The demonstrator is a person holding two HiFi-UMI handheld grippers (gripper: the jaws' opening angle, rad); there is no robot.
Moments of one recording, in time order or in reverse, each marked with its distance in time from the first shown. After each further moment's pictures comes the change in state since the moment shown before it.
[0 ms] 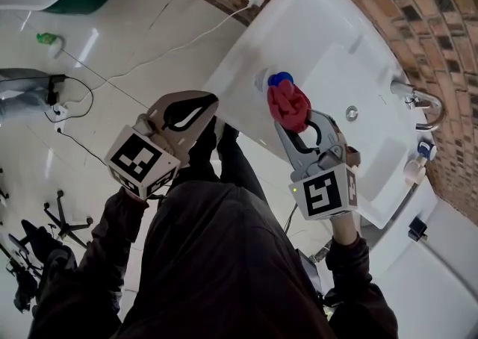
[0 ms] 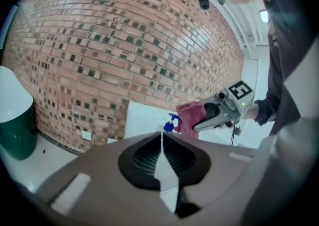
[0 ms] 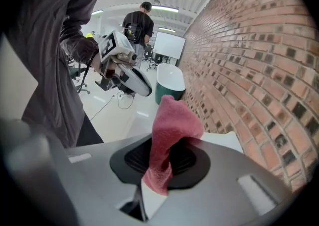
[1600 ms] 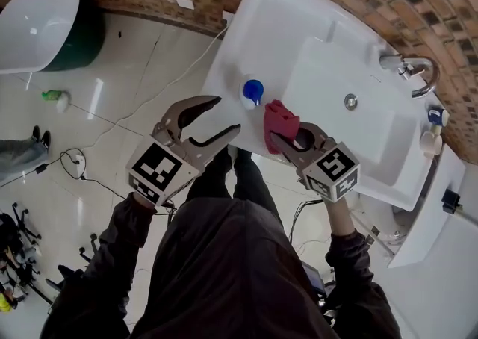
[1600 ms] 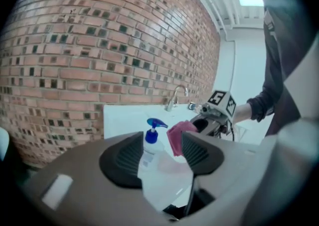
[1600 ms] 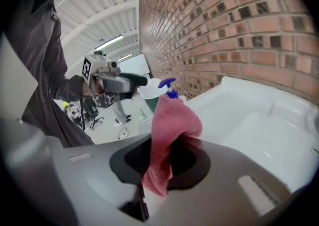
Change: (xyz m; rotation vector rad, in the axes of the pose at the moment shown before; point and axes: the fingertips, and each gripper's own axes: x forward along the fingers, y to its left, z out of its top) left arm 0.048 -0.040 0.019 0.240 0.146 -0.197; right arm 0.011 0.025 -0.076 0.714 -0.211 0.097
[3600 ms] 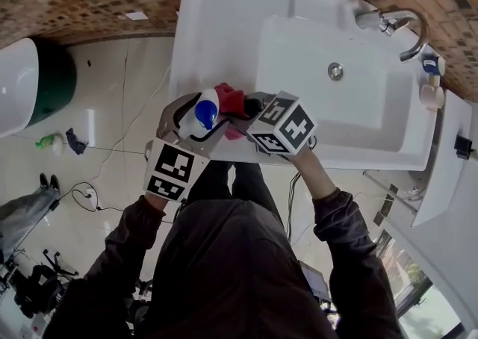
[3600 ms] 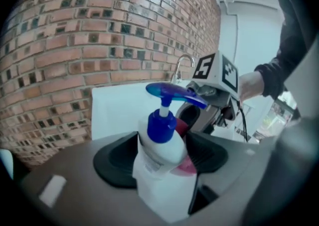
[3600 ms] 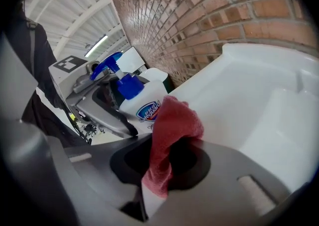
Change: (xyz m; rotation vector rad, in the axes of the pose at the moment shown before) left arm 0.093 0.026 -0.052 0.091 0.258 -0.015; right arm 0.085 -0.041 0.000 0.190 0.160 0.112
